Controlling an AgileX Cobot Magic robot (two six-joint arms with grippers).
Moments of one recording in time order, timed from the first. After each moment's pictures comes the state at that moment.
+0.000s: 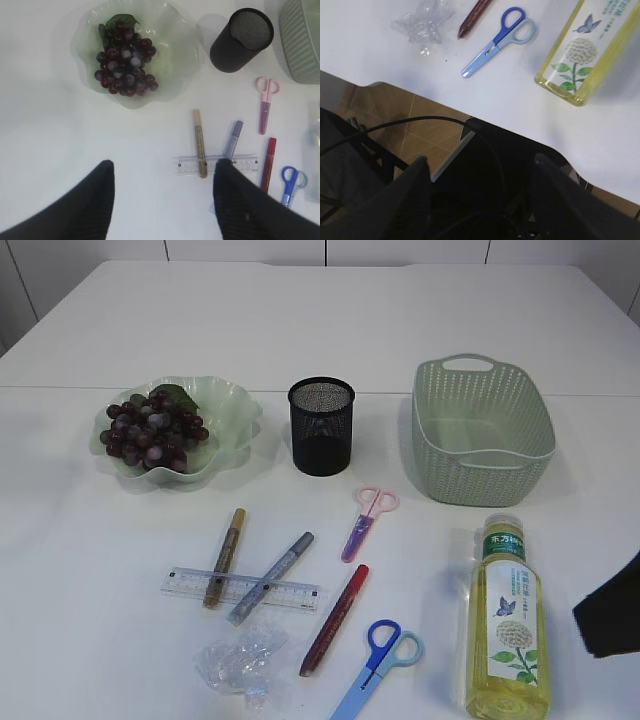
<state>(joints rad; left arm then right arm) -0.17 1.43 -1.64 -0.15 1.25 -0.04 0.29 0.94 -0.85 0.43 1.22 0.00</state>
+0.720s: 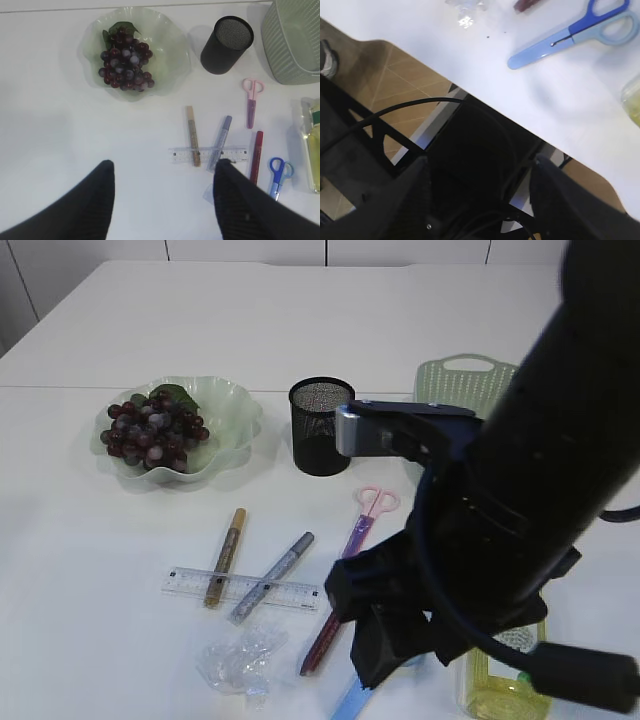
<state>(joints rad) -0.17 1.16 -1.50 -0.15 1.27 -0.05 0.72 1.44 -1.08 0.35 1.12 0.16</state>
